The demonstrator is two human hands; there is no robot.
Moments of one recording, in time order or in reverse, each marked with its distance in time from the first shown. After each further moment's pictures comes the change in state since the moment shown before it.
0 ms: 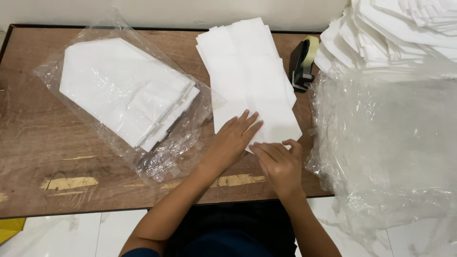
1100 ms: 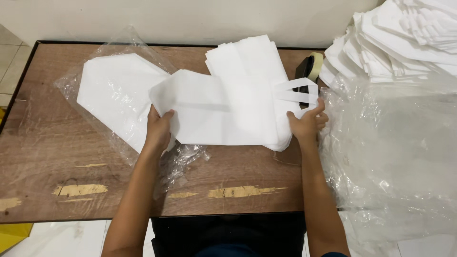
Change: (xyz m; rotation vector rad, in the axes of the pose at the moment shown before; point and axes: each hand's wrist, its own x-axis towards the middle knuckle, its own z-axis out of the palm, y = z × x) left_hand -0.049 -0.133 -0.063 -1.082 0.707 -0.849; right_hand 0.030 0.146 0.123 0.296 -0.175 1.287
